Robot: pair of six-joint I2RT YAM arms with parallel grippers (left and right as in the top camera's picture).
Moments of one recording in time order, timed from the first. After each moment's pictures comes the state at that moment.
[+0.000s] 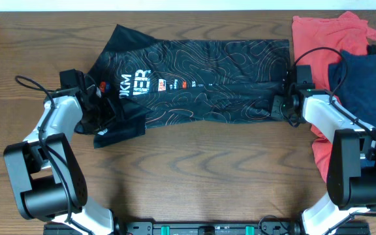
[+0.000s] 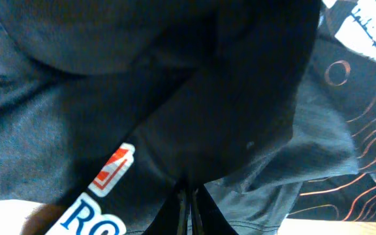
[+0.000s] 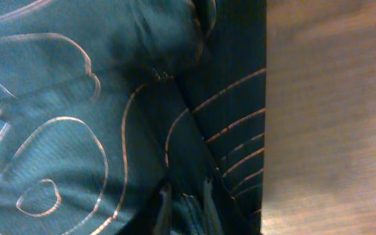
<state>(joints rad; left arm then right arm) 0.22 1.78 1.07 -0.70 0.29 -0.30 0.04 1.82 1.02 -0.50 0.03 0.28</state>
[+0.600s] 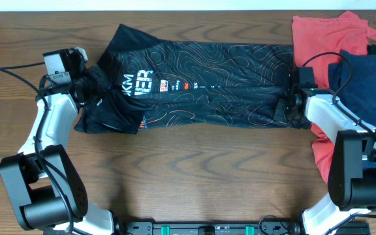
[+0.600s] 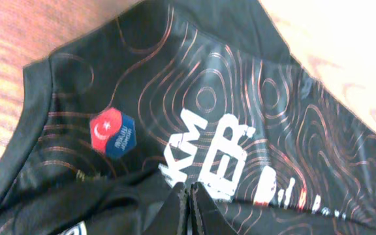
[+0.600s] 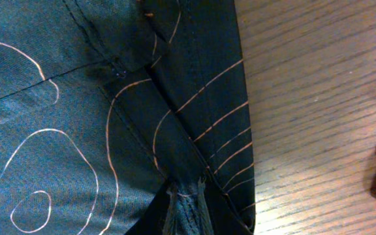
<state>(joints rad) 0.23 1.72 1.13 -0.32 0.37 -0.39 0.02 1.82 1.03 -0.60 0.06 0.38</state>
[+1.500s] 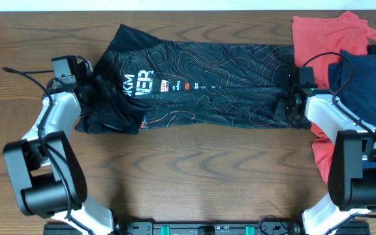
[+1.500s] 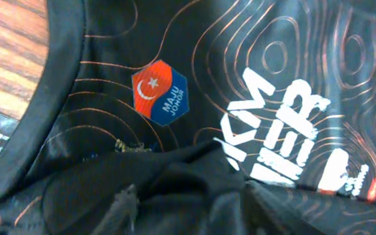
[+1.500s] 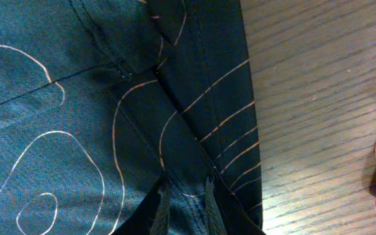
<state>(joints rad) 0.23 1.81 1.11 -0.38 0.30 -0.33 0.02 1.82 1.03 -0.60 0.06 0.38</state>
